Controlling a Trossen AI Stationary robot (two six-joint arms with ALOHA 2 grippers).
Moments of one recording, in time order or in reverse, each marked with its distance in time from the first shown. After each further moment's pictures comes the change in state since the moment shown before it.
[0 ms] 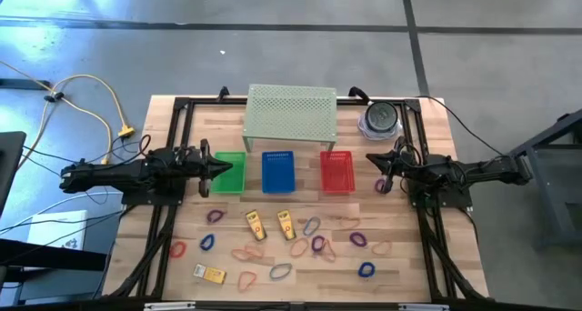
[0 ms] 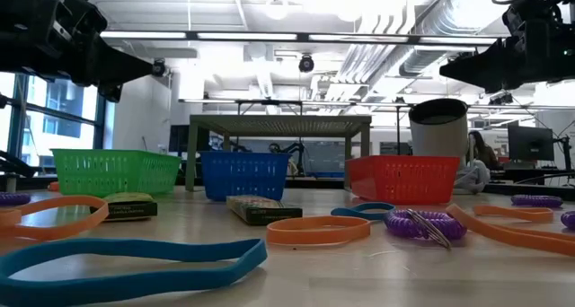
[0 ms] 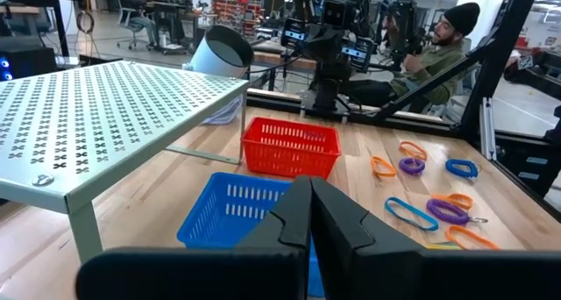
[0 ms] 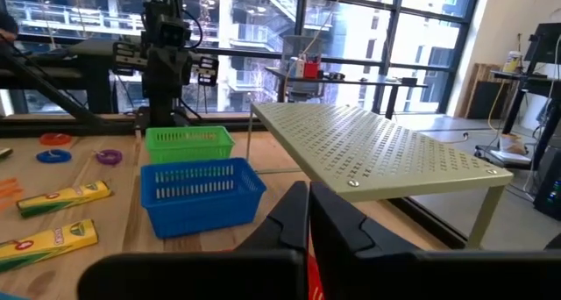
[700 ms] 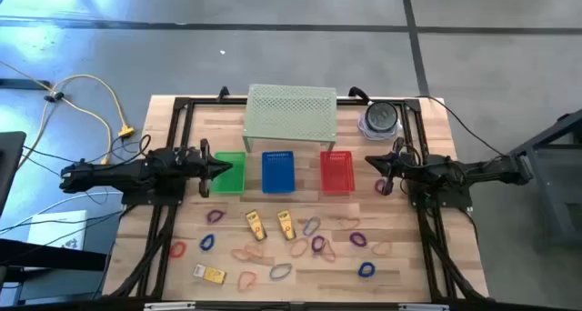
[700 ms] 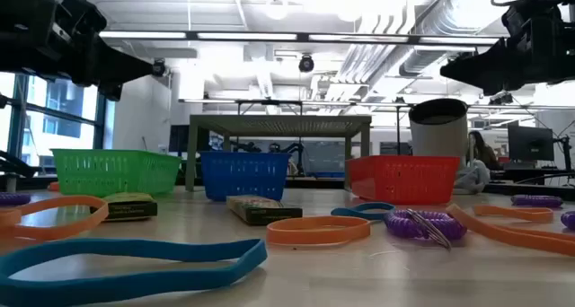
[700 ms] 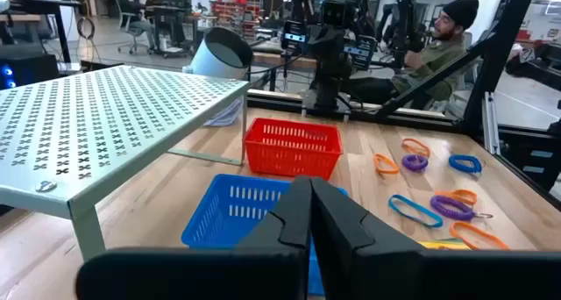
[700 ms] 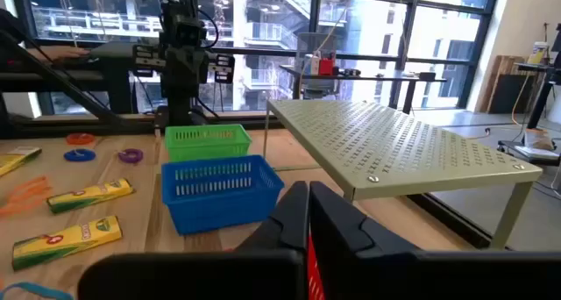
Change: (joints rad) left arm 0.000 0.000 0.000 -0.001 0.001 0.028; right arm 0.000 0.000 -0.002 -0.010 -0.046 0.034
